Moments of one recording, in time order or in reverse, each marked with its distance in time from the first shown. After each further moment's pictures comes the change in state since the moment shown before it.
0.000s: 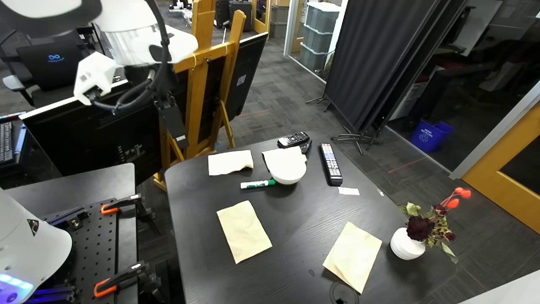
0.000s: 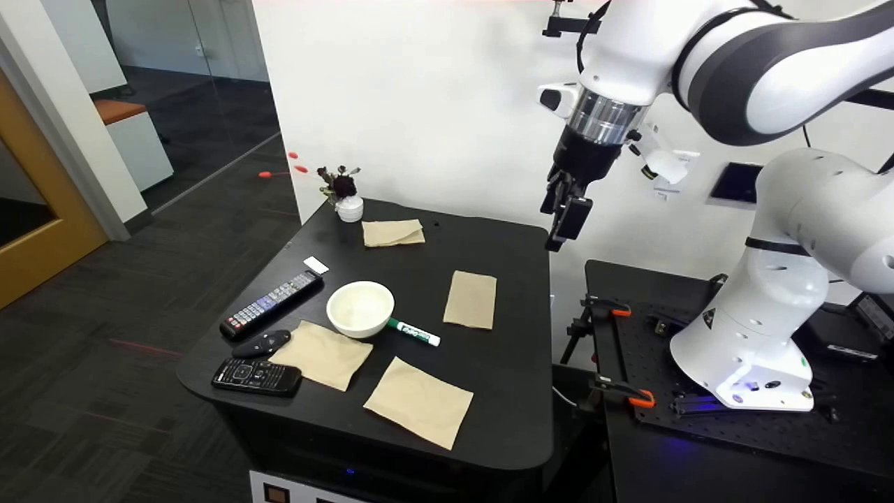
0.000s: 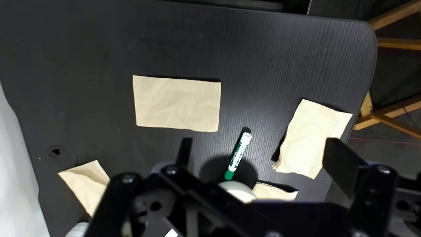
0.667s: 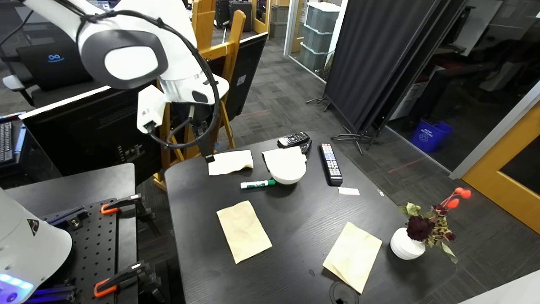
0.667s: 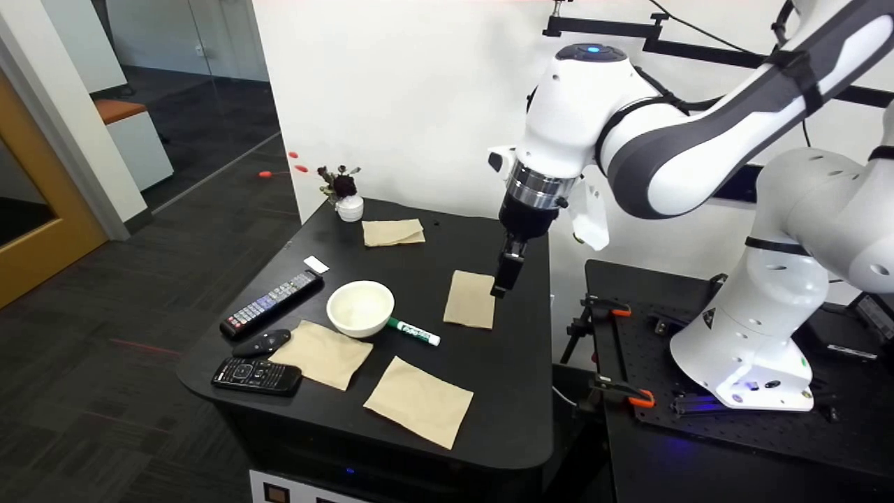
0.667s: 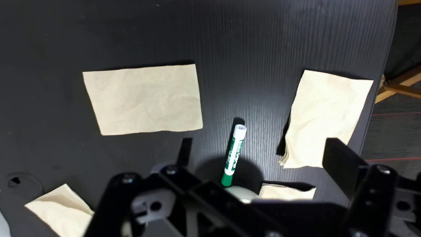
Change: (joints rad) arm -0.010 0.393 0.057 0.063 -0.004 0.332 0.210
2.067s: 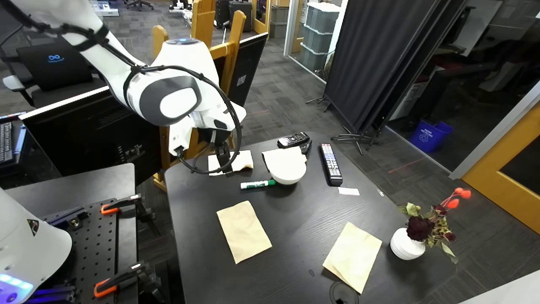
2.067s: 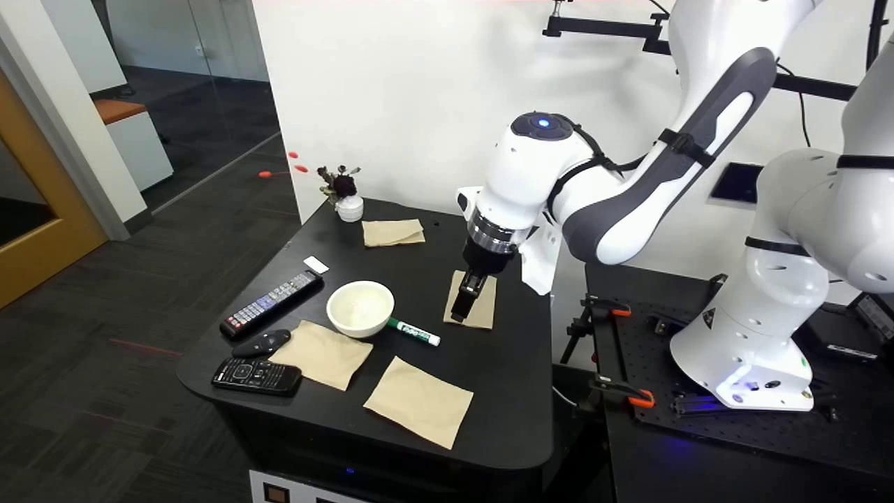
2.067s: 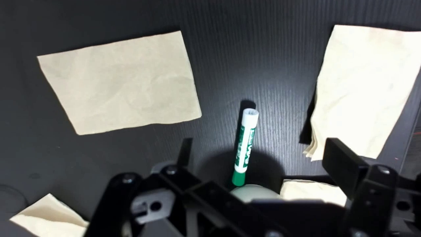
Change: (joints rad) arm -0.006 0.328 -0.048 0.103 -0.295 0.270 0.326
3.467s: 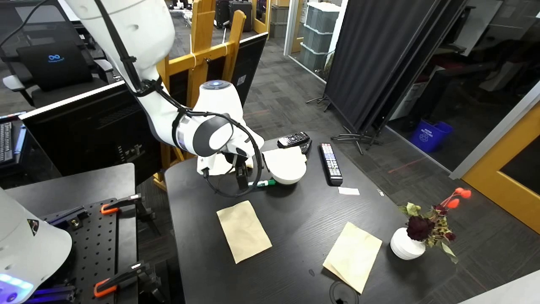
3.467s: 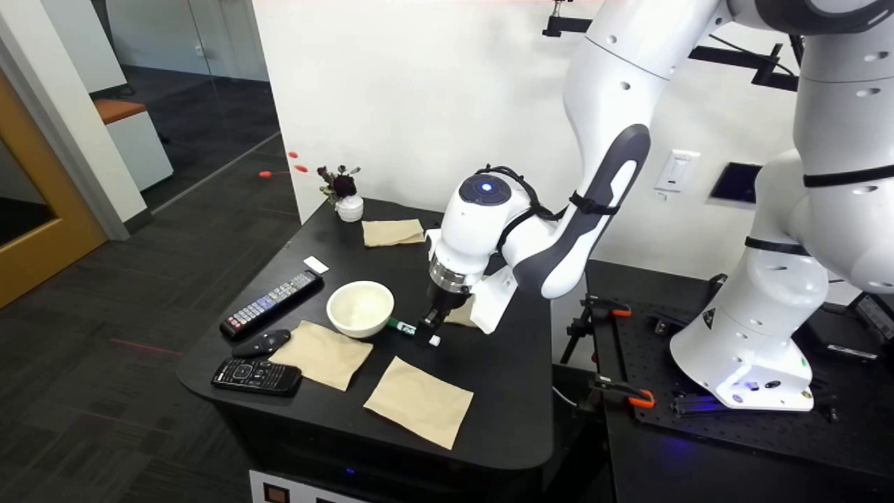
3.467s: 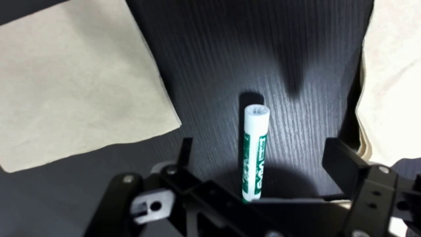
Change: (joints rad) arm 0.027 0.378 -0.074 0.238 -0.207 0.139 0.291
